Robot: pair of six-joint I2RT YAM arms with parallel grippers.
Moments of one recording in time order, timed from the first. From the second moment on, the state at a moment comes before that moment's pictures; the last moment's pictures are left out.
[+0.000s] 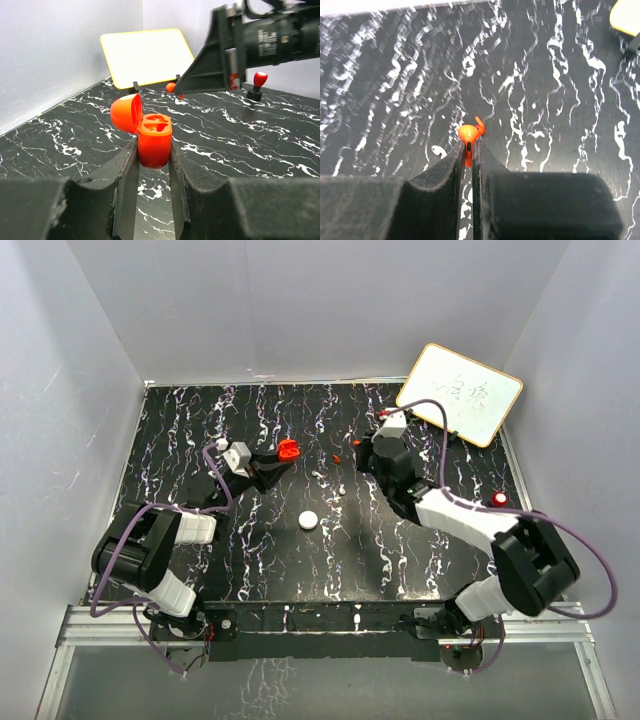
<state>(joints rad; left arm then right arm) -0.30 1.57 0.42 1.48 0.71 -0.21 0.60 1.47 0.85 0.27 0.34 0.38</state>
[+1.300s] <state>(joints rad) -0.43 1.65 0.52 1.48 0.62 -0.29 0.66 1.65 0.50 1.52 -0.13 0.25</state>
